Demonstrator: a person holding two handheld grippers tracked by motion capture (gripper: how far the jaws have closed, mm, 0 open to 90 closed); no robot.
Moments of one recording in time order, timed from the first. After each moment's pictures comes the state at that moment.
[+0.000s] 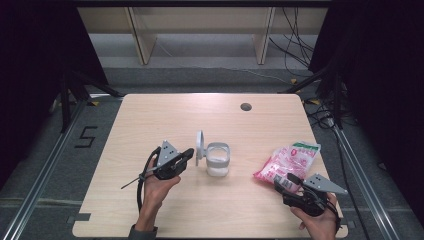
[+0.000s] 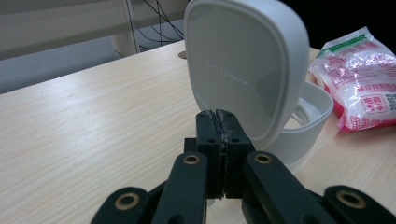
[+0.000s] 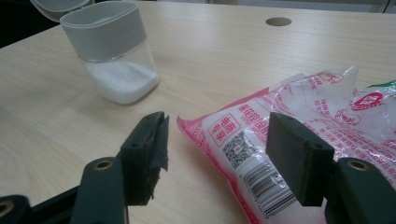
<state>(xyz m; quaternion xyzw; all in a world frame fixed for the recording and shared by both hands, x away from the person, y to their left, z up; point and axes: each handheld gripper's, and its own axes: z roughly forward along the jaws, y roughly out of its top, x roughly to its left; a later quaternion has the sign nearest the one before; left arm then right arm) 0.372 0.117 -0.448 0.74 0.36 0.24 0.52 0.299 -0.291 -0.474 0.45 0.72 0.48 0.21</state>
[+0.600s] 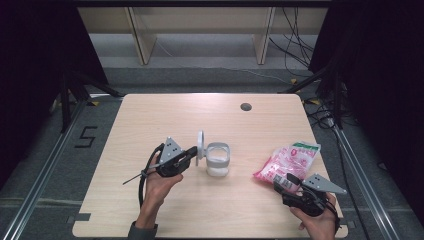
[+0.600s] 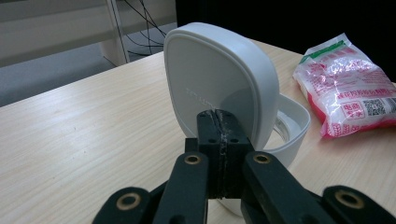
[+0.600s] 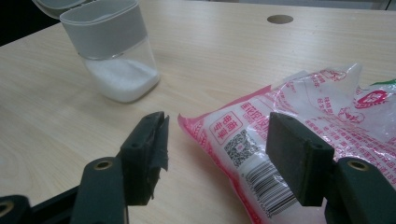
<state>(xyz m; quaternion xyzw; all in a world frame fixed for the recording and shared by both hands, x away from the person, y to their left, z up) 0.373 0.109 -0.436 0.75 0.34 0.23 0.52 0.297 -0.288 -0.475 0.46 0.72 0.48 0.20</state>
